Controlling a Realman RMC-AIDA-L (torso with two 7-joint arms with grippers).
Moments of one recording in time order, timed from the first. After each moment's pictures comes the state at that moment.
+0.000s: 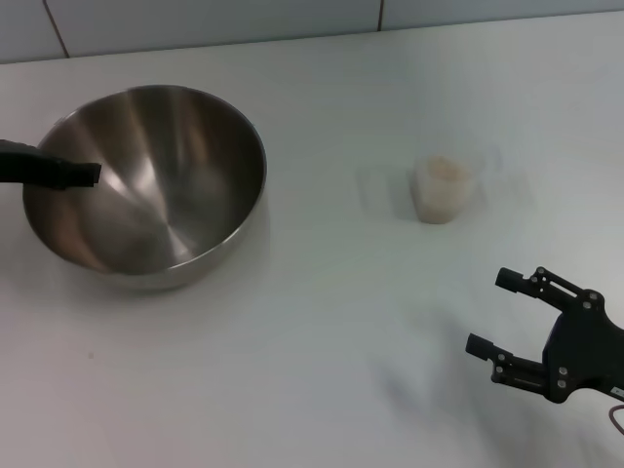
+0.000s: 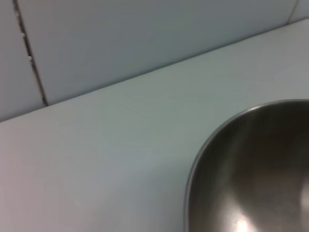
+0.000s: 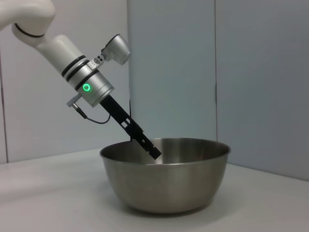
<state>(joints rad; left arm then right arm) -0.54 -2.07 1.09 1.11 2.50 1.12 -2.34 0.20 2.08 -0.17 -0.32 -2.18 -1.76 0.55</state>
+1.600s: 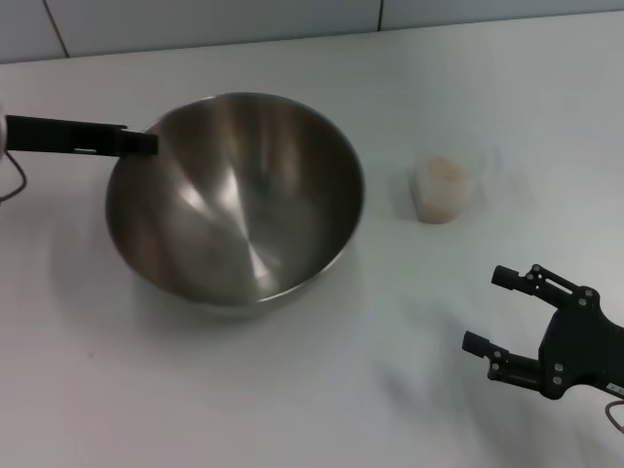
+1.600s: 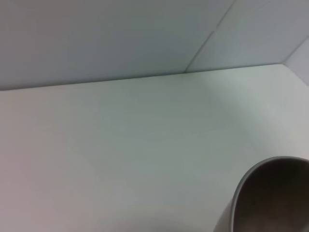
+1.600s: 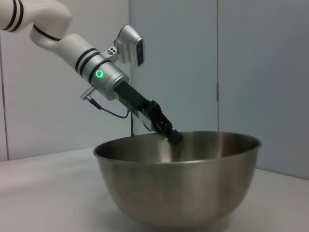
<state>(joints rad) -0.77 -2.01 0.76 0.72 2.31 1.31 -2.18 0.21 2.08 -0.17 -0.32 -2.19 -1.75 0.55</state>
